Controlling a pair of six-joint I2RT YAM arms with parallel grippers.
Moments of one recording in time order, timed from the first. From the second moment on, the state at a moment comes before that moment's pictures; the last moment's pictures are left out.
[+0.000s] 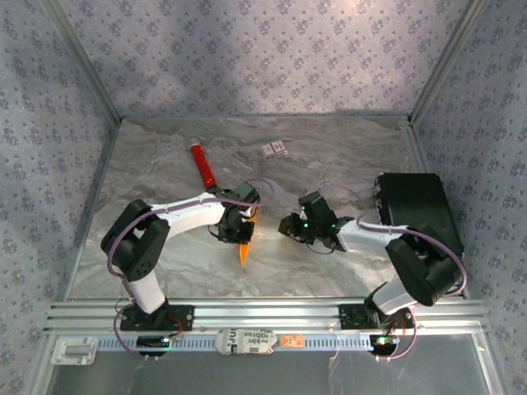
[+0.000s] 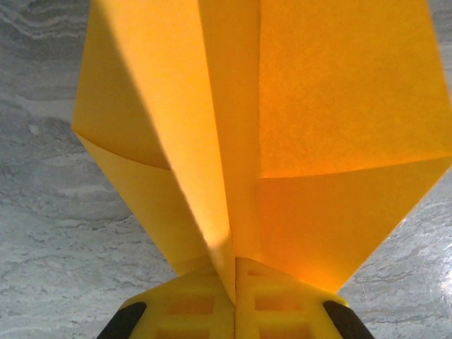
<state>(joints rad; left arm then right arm) -0.77 1.73 1.07 -0.76 0.11 -0.56 0.64 1.48 0.59 0.07 -0.28 0.95</state>
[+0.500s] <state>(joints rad) -0.77 1.73 1.07 -0.70 0.17 -0.59 0.64 1.48 0.59 0.09 -0.28 0.95</state>
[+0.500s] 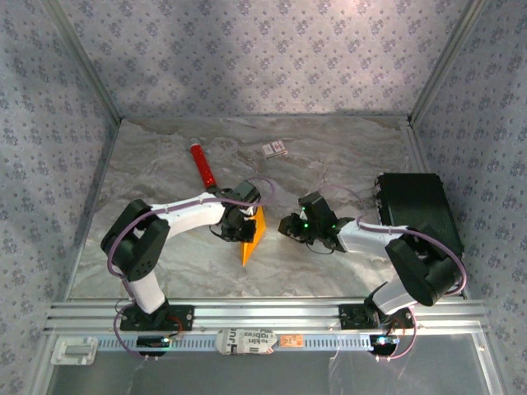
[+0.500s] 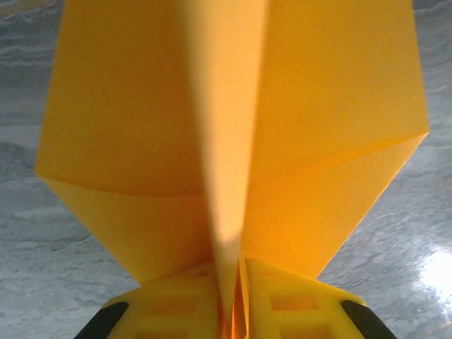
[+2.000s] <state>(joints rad) -0.87 1.76 1.04 -0.62 -0.01 -0.65 0.65 1.51 0.58 0.13 -0.30 0.95</state>
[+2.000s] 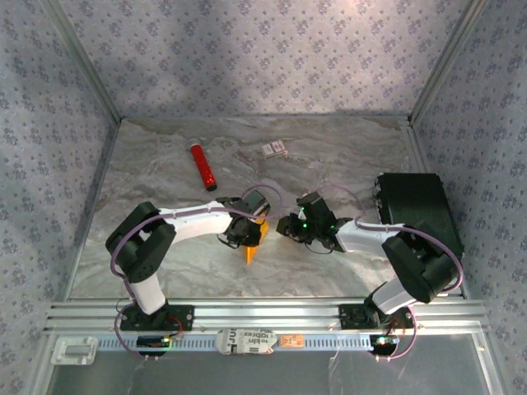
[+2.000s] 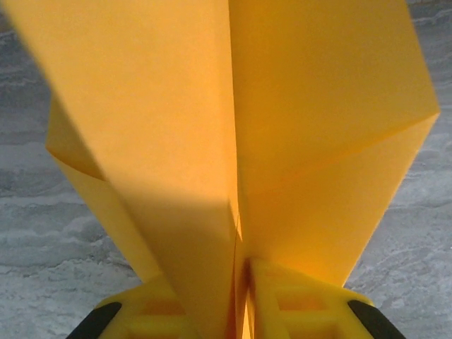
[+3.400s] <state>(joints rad) -0.94 1.81 1.21 -0.76 -0.22 -0.91 0.44 1.13 0.48 -0.12 -0.30 0.85</state>
